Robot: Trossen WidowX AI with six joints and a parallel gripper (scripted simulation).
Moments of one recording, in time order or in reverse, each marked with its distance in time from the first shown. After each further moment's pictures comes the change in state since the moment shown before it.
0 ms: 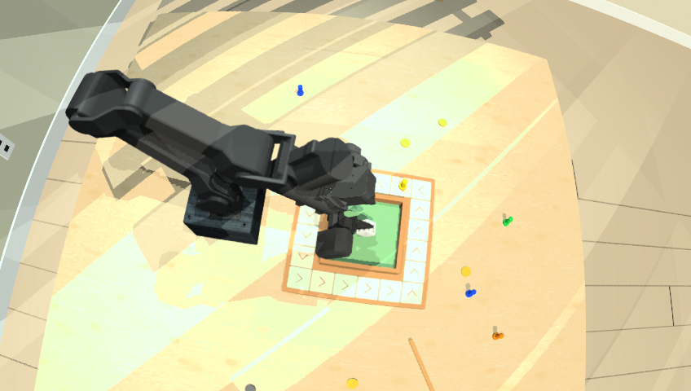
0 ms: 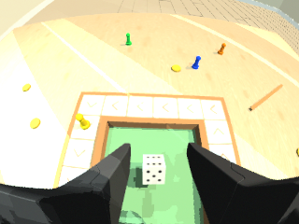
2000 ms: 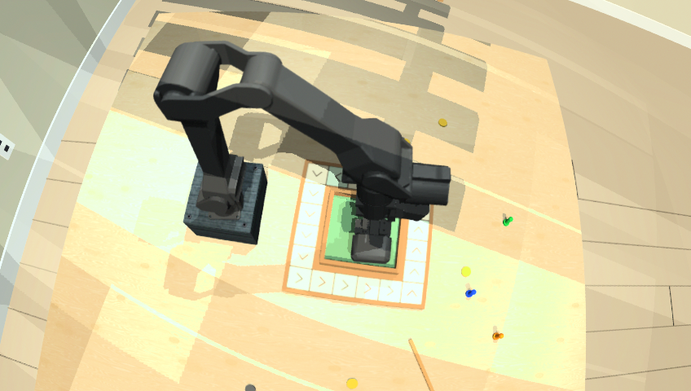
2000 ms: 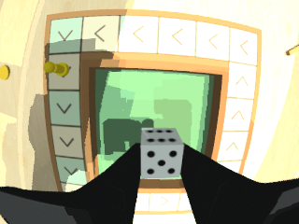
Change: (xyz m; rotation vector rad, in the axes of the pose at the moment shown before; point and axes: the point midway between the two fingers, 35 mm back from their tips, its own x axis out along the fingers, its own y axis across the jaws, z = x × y) arm 0.040 0.001 -0.001 0.002 0.726 -0.003
